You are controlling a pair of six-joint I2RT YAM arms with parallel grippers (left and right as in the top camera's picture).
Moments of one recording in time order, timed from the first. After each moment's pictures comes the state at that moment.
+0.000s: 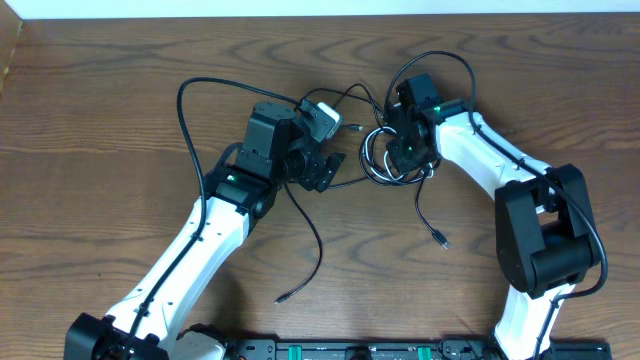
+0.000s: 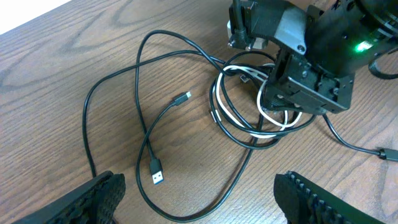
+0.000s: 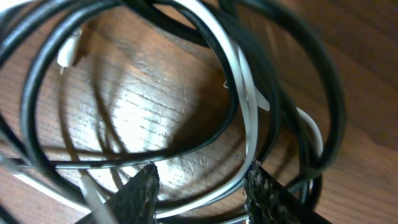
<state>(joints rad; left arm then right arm) -0.41 1.40 0.97 -0.31 0.25 0.20 0.35 2.00 1.36 -0.69 -0.06 -0.06</state>
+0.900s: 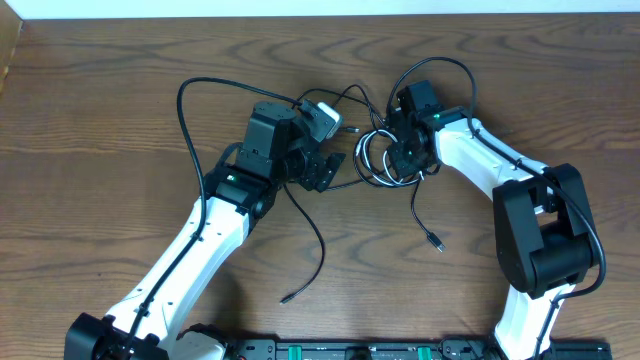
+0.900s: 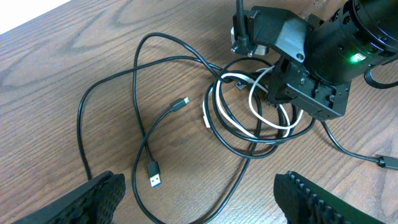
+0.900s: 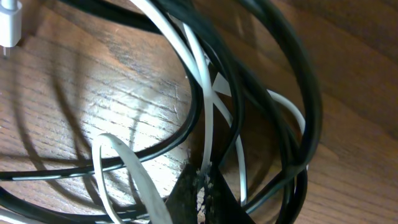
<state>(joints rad) -0.41 1.40 0.97 -0.31 0.25 0.20 0.35 2.00 1.32 -0.65 -0.05 -0.03</state>
